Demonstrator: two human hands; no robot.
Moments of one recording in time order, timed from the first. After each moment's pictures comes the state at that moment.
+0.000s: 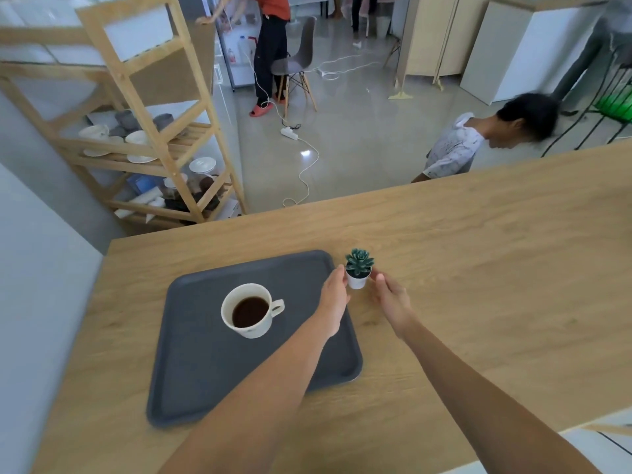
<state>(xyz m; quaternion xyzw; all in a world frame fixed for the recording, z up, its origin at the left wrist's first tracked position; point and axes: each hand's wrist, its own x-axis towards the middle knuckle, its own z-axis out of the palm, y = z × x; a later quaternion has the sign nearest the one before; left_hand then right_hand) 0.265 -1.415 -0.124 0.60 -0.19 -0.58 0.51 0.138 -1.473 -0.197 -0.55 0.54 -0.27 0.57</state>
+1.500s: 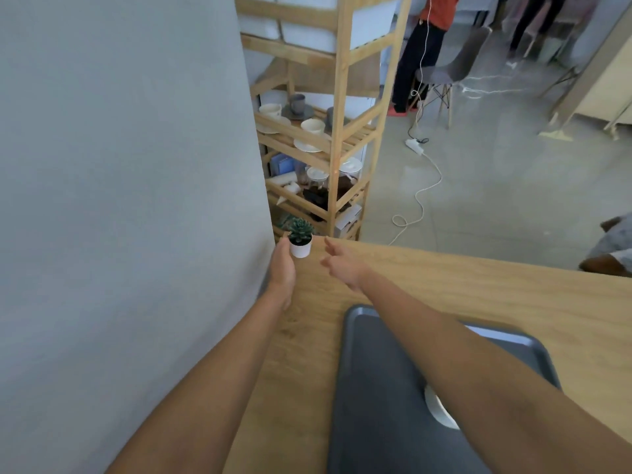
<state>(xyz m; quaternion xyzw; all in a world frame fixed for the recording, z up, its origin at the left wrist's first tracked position) 0.699 -1.303 -0.107 0.71 -0.06 -0.29 0.64 0.632 -1.414 -0.117 -0.73 0.33 0.01 0.60</state>
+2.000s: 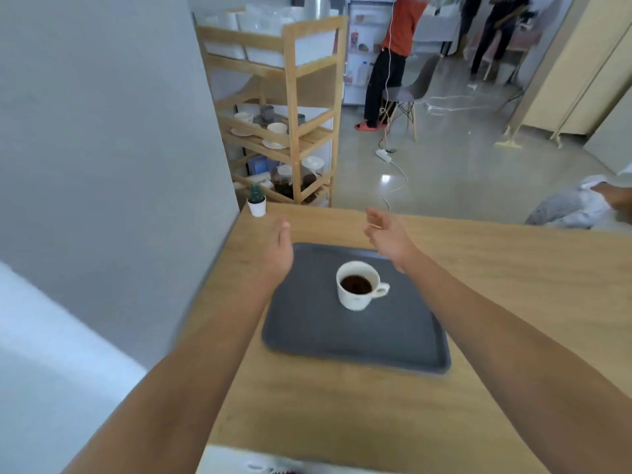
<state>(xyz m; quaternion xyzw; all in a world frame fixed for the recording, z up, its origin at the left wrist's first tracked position) 0.485 -1.222 -0.051 0.84 -0.27 -0.09 0.46 0.350 -1.405 -0.041 -0.75 0.38 -0.19 0.51</state>
